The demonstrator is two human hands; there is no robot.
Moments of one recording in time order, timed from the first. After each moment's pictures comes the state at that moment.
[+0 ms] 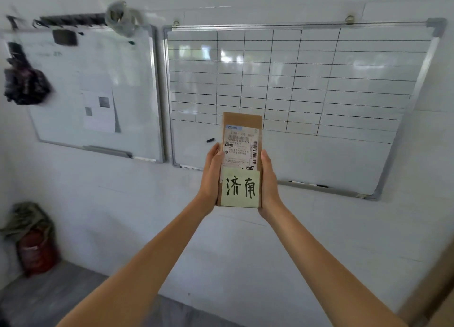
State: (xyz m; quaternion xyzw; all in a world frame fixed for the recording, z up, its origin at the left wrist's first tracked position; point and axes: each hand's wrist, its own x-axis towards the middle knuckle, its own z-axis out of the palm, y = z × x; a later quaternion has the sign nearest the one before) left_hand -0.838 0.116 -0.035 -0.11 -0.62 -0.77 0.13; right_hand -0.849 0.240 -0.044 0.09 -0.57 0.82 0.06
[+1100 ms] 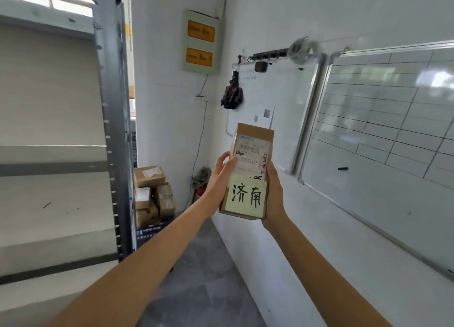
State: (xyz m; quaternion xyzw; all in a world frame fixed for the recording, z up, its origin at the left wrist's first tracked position) left_hand -0.701 0.040 -0.035 0.14 -0.62 -0.65 0.41; right_hand -0.796 0.125 -0.046 0.33 -0.38 0.80 -0.32
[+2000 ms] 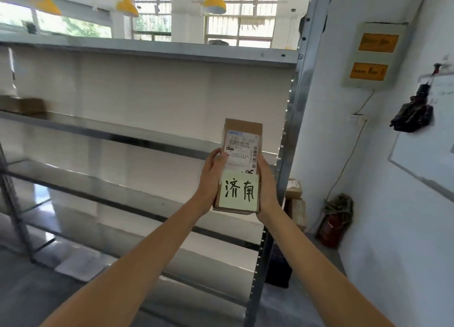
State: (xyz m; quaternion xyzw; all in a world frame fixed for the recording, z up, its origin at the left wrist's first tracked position) left_hand -0.338 -0.021 -0.037 0.33 -0.52 -0.46 0.64; right_hand -0.468 -0.038 -0.056 0.46 -0.31 0.62 -0.56
